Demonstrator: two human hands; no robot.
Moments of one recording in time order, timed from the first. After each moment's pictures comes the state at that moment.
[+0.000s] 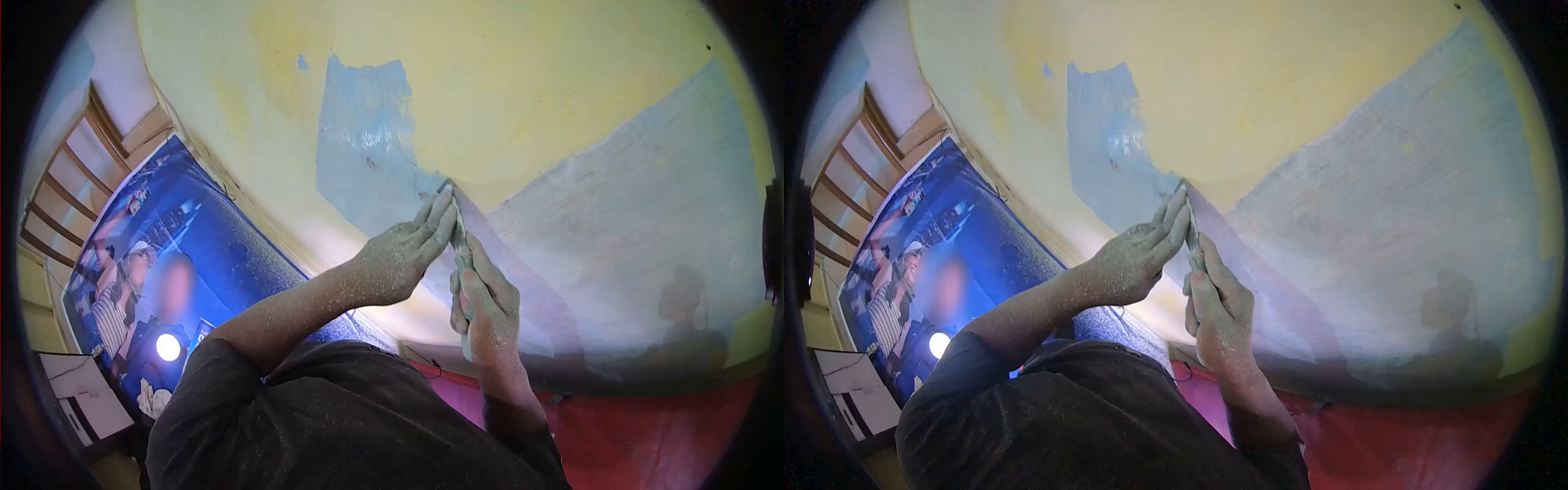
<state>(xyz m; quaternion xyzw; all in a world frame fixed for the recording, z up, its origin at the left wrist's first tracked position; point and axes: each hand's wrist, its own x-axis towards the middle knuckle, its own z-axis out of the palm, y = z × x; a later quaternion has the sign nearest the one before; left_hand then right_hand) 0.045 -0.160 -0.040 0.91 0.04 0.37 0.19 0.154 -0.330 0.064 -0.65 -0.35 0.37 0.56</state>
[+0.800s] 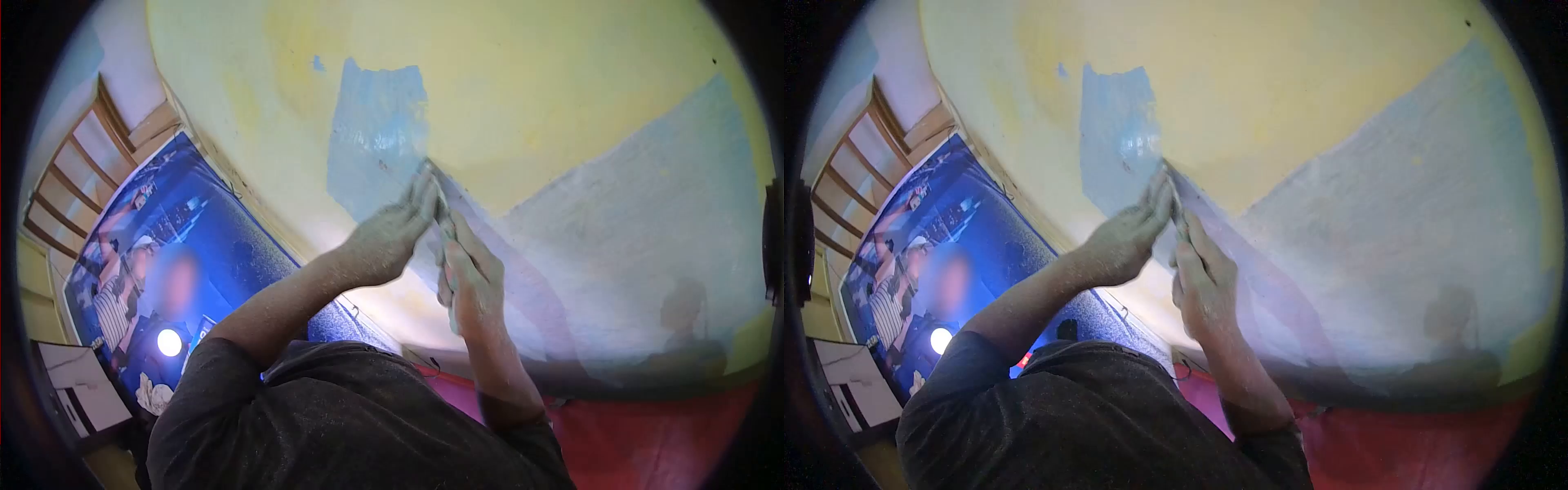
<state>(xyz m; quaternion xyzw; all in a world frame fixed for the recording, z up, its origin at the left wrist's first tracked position) 0.027 -0.132 -0.046 0.91 0.11 0.35 0.21 0.148 -0.286 0.051 -0.64 -0.35 0.40 0.56</state>
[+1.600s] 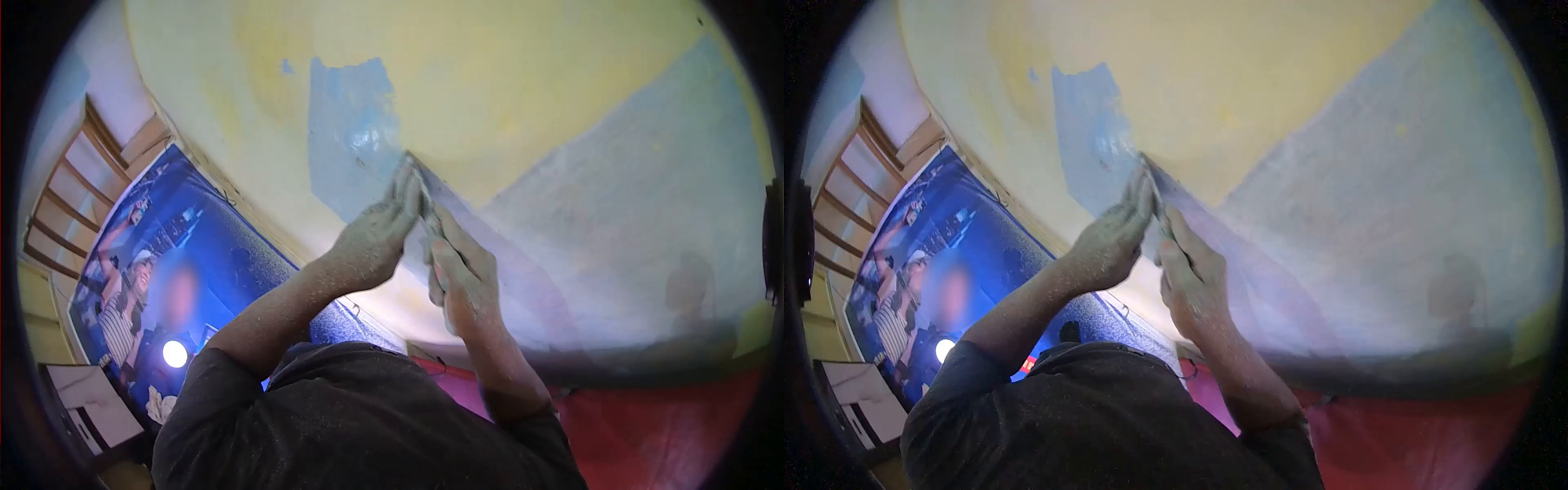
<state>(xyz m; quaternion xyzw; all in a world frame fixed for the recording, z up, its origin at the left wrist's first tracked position) 0.035 -0.143 -0.042 0.90 0.12 0.37 0.20 0.158 -0.290 0.061 -0.64 -0.38 0.40 0.54</state>
